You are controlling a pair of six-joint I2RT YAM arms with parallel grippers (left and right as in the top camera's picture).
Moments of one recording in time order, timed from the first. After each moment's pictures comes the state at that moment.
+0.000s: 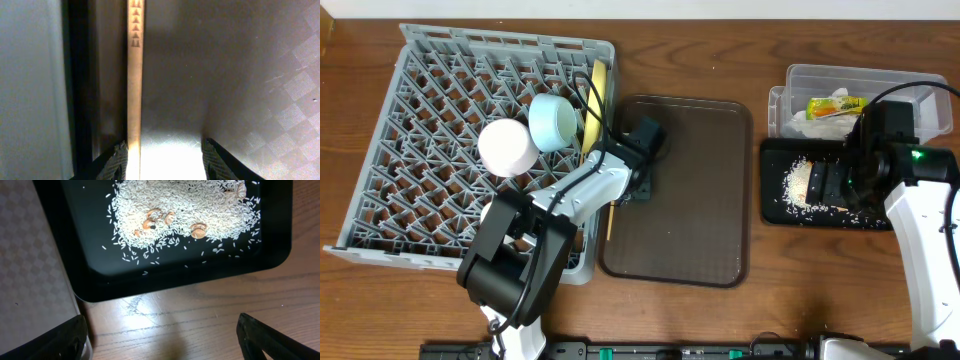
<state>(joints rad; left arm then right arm) -0.54 1.91 1.18 -0.67 -0.15 -0.51 -0.09 1.39 1.18 -1.16 0.06 0.18</state>
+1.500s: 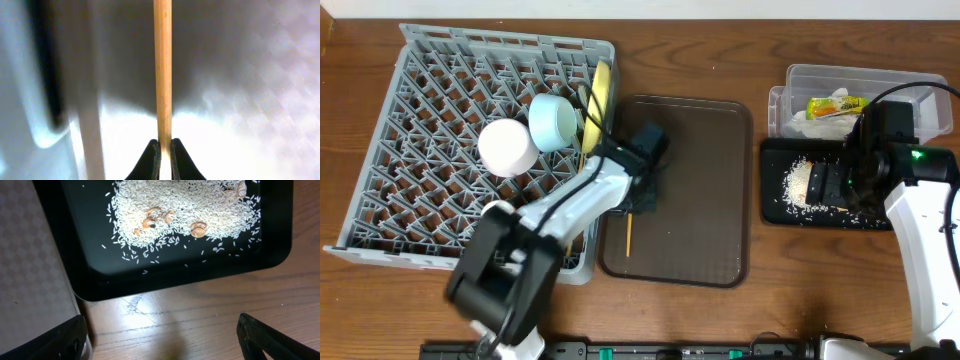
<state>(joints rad) -0.57 1.82 1.17 -0.80 -0.04 -0.53 -0.09 1.39 1.18 -1.17 0.06 0.18</state>
